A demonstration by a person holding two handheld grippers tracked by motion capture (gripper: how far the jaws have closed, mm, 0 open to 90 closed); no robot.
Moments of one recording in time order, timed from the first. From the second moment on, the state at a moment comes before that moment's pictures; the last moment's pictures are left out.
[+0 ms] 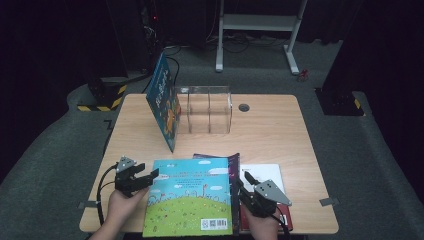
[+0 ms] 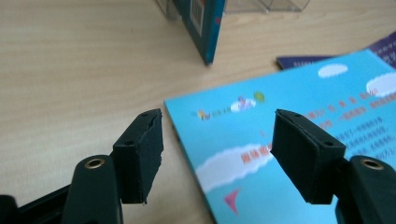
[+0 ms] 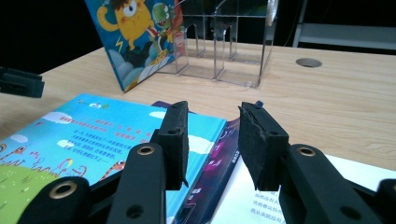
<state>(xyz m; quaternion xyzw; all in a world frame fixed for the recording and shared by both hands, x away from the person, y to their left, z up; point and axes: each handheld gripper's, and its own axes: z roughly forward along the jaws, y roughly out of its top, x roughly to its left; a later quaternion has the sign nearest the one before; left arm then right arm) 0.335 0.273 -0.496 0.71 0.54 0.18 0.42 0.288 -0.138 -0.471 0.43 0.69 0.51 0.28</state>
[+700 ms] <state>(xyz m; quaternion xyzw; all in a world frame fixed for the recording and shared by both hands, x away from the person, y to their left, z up) 0.308 0.267 -0.515 0.73 0.56 0.11 0.38 0.293 -0.117 -0.480 0.41 0.76 0.47 0.21</state>
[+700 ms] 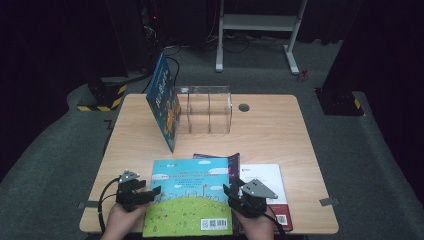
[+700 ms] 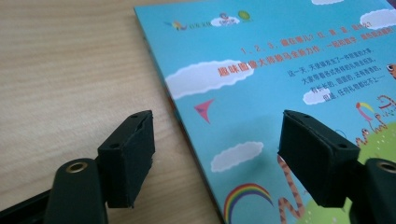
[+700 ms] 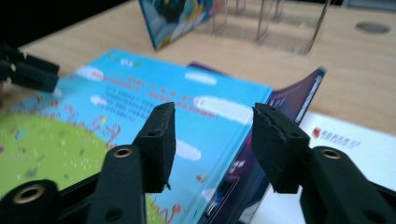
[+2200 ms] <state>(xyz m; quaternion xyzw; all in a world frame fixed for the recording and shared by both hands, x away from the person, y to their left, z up) 0.310 0.239 -0.514 0.74 0.56 0.11 0.35 0.314 -0.083 -0.491 0.45 0.83 0.32 0.11</state>
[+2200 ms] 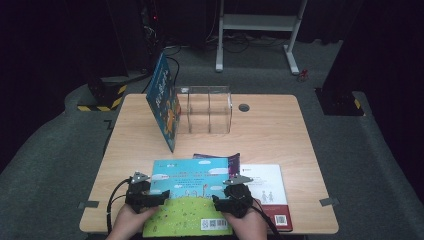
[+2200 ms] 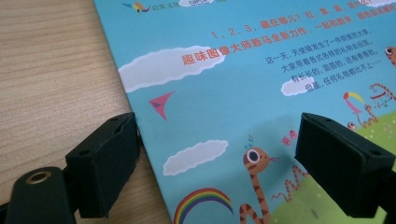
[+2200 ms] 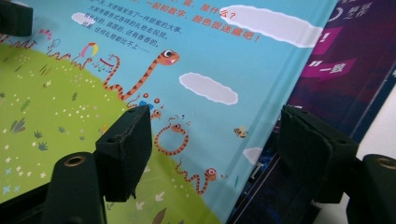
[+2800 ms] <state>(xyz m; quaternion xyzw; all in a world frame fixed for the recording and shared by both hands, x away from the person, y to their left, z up) 0.318 0.248 -0.510 0.73 0.58 0.10 0.34 0.316 -0.079 -0.492 0.45 0.83 0.31 0.11</state>
